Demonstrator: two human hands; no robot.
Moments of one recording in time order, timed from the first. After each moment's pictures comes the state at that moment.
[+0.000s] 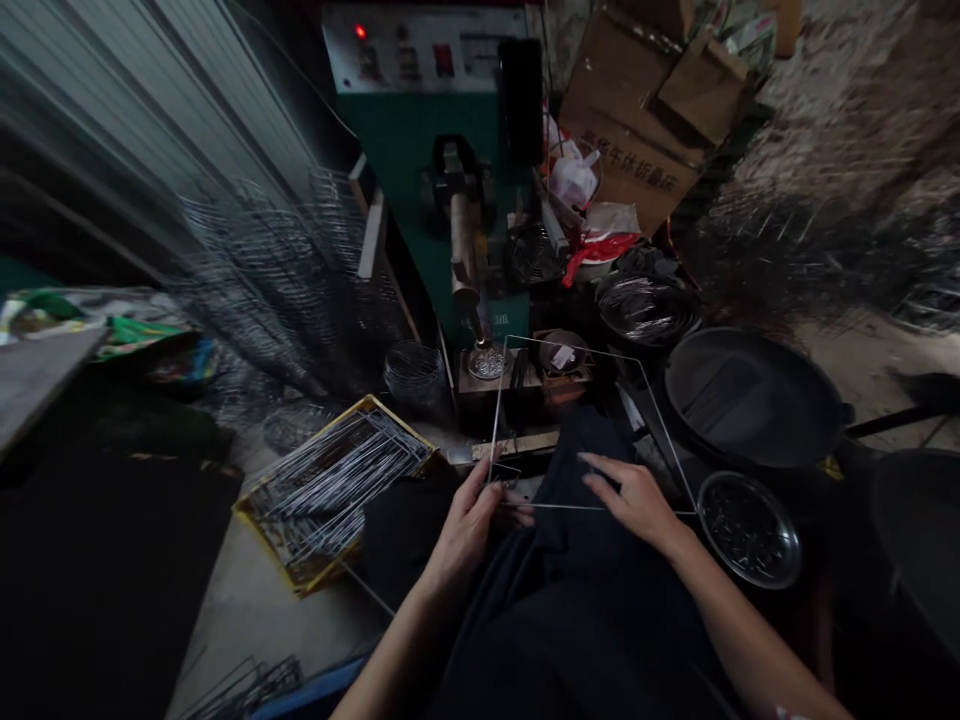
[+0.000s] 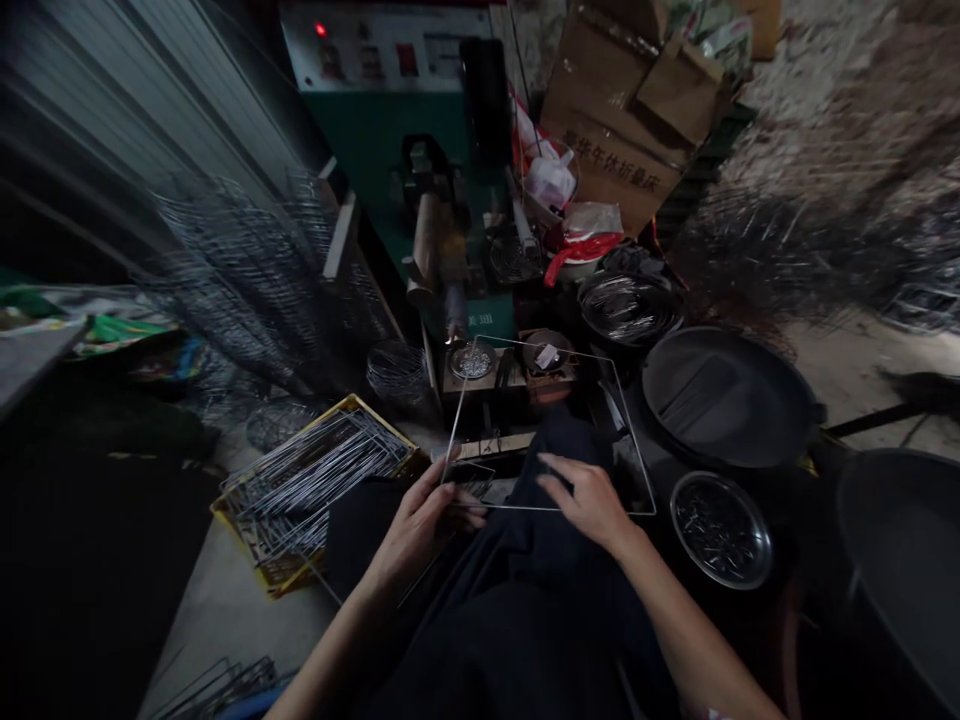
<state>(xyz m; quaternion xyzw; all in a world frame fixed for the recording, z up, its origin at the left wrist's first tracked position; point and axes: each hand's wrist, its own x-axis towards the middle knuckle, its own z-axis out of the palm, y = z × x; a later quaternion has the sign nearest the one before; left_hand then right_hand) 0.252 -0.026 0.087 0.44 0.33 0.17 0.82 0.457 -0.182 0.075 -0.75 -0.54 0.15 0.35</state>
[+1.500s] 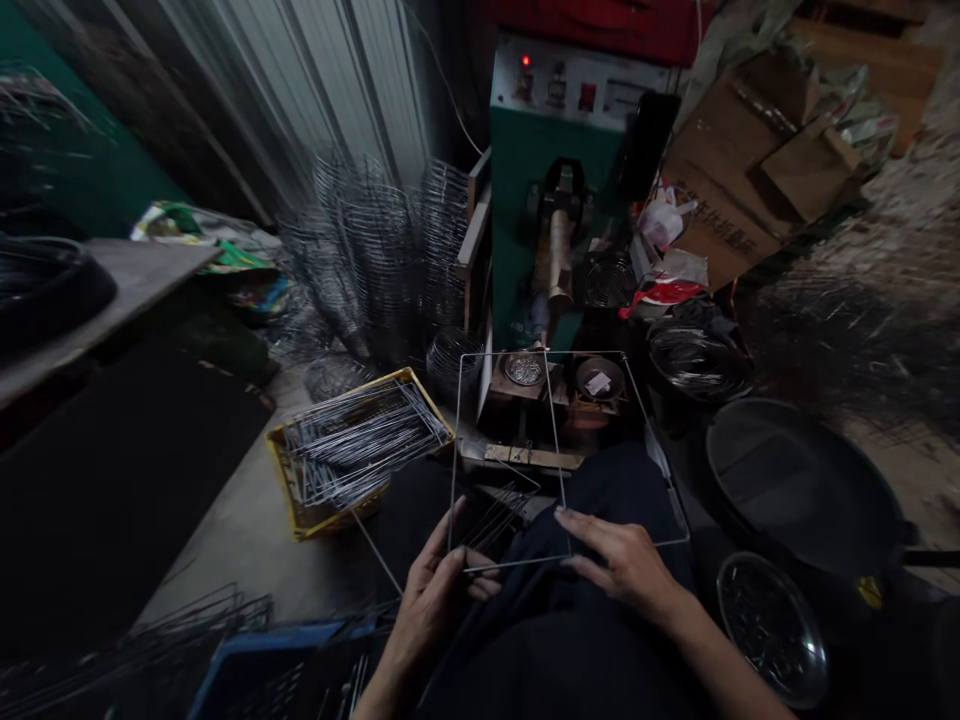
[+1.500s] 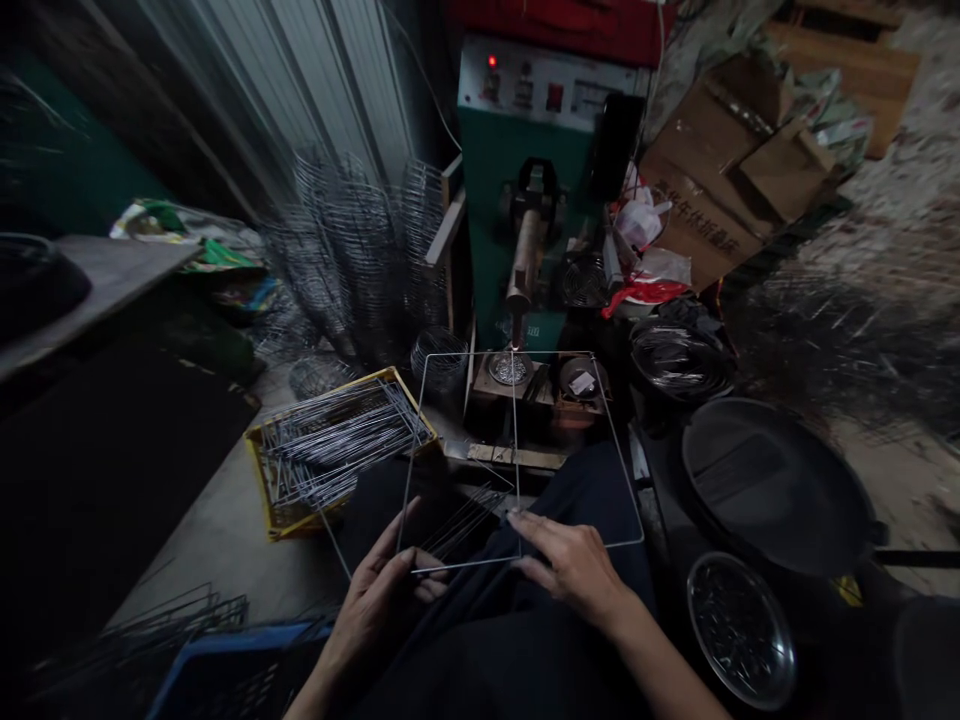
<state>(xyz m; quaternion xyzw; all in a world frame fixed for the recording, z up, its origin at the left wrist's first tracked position) 0.152 -0.054 0.059 0.37 0.40 0.30 0.79 0.405 -0.154 0.077 -0.64 -0.72 0.20 0.21</state>
